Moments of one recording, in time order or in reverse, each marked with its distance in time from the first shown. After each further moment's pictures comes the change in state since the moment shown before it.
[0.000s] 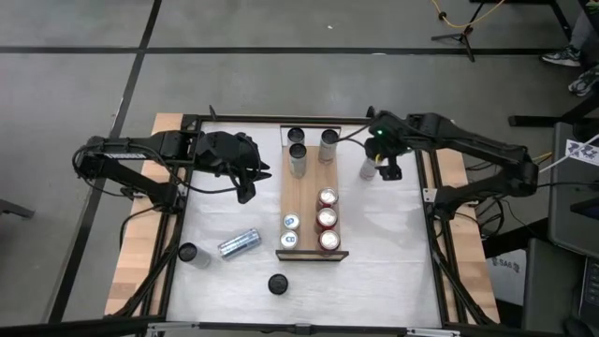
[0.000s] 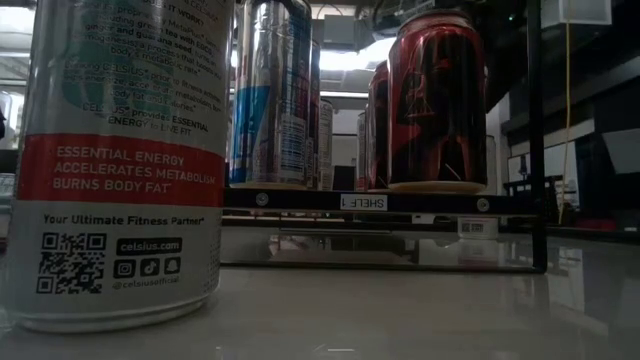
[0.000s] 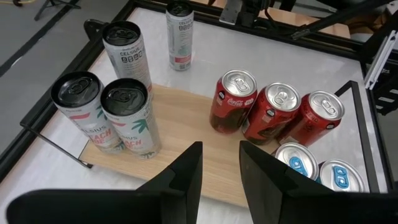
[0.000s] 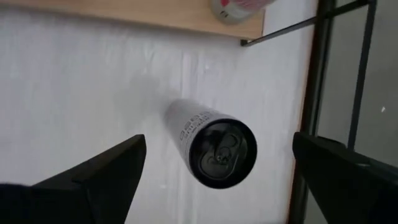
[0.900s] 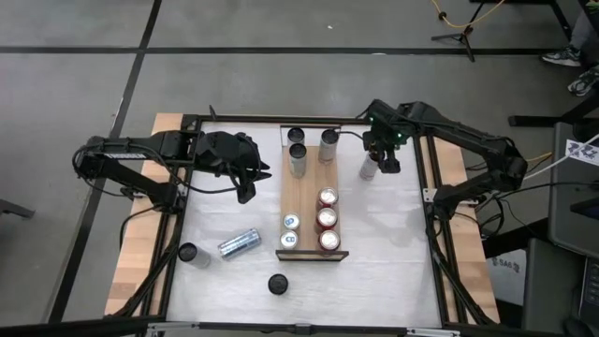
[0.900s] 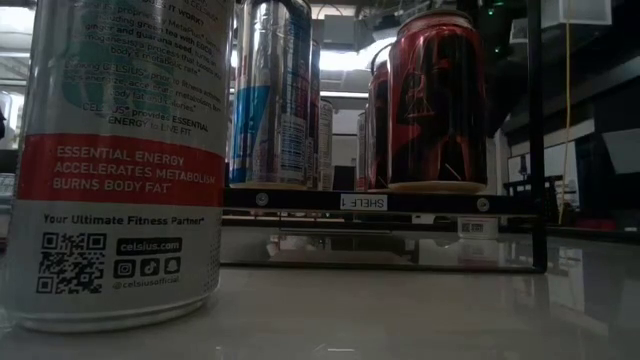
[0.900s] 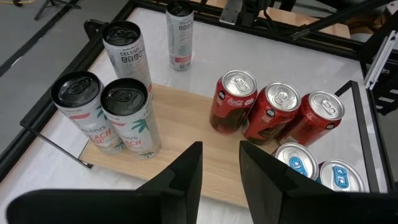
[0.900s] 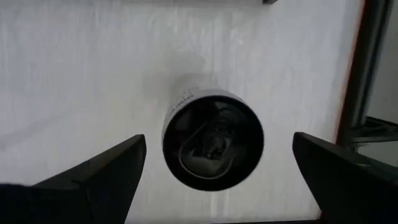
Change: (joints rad) left arm 0.000 0.000 0.000 0.000 0.000 0.000; right arm -0.173 0.119 -0.010 -0.034 -0.126 -0.089
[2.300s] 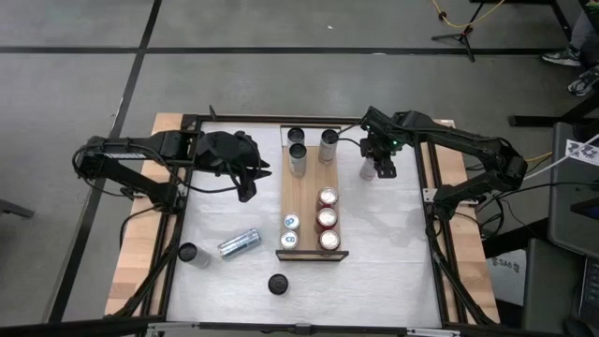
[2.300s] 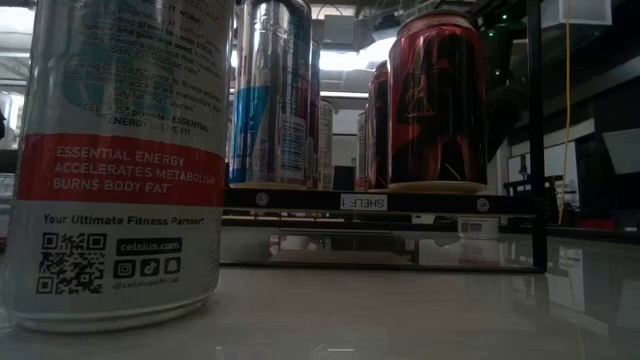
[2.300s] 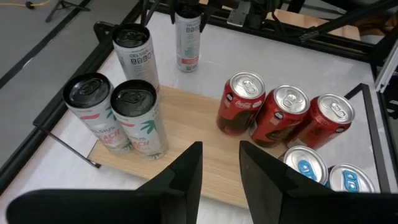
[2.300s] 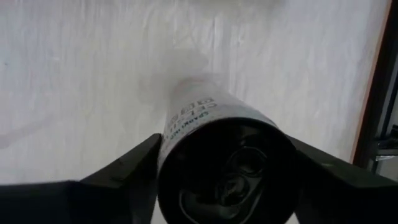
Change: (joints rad) left arm 0.000 0.000 0.000 0.000 -0.029 0.002; right arm 0.003 0.000 -0.140 0.142 0.016 0.002
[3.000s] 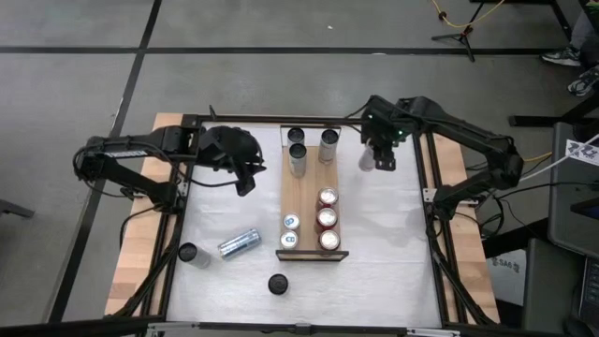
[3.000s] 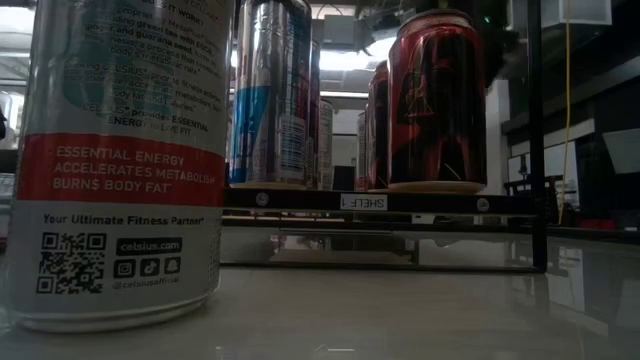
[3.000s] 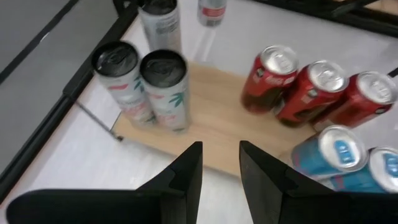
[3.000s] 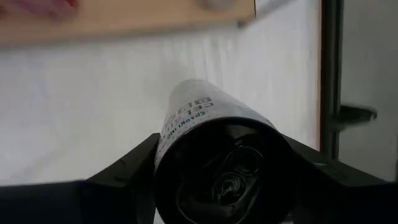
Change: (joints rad) left arm 0.072 -0.001 0.000 -0.098 0.017 0.016; right arm 0.089 0.035 0.345 -0.262 0.025 0.224
